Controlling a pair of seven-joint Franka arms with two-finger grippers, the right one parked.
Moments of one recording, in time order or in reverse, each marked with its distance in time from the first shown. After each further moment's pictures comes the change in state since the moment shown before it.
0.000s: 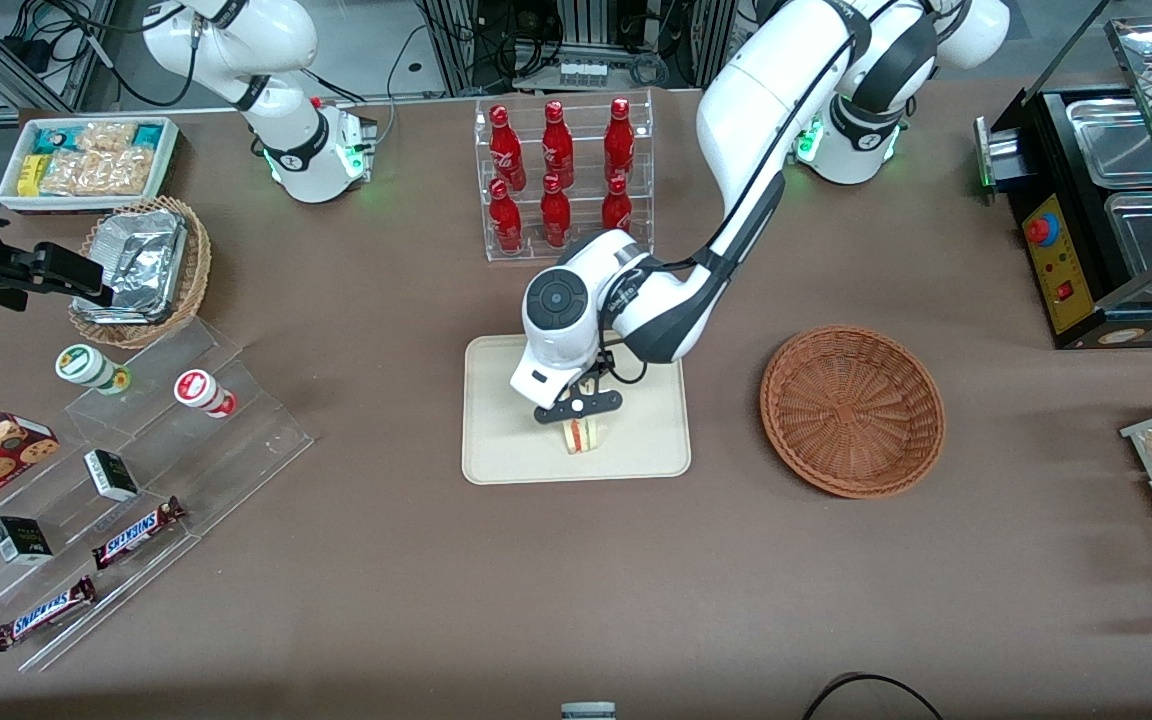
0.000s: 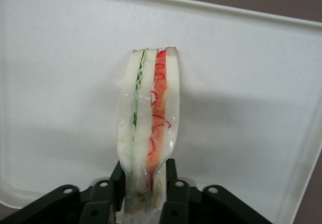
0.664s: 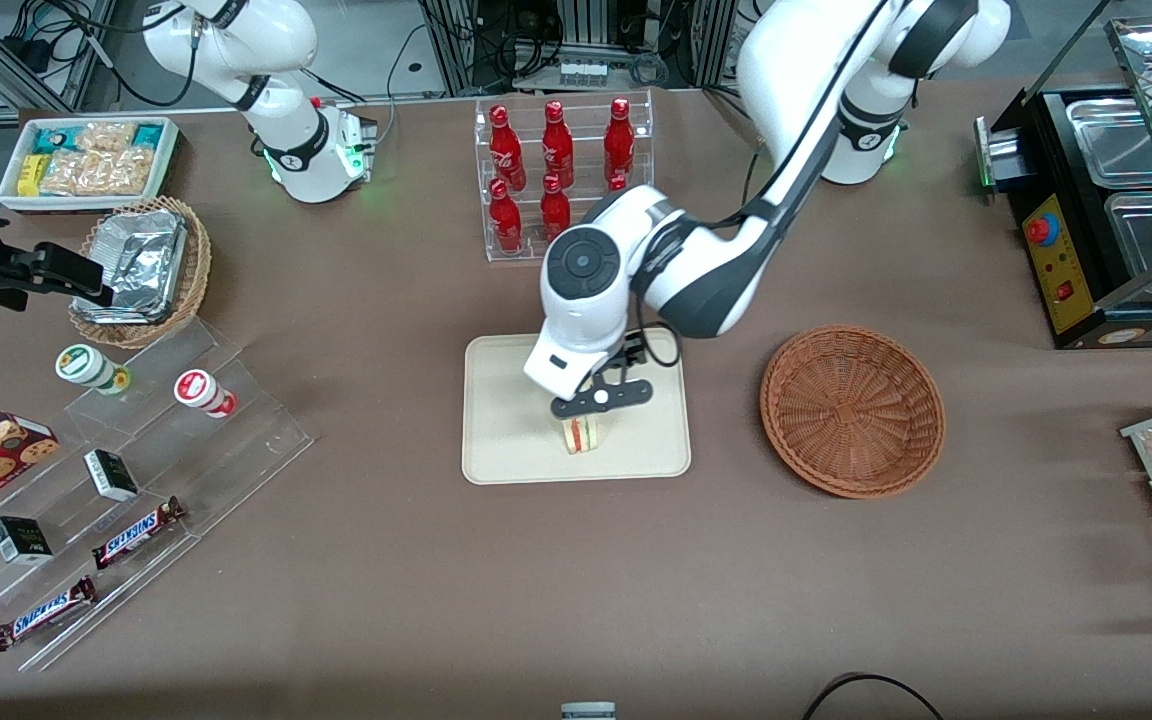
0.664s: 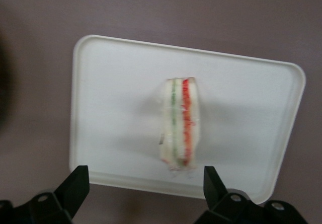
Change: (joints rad) arm 0.065 -0.173 0.018 0.035 0.000 -0.241 0.117
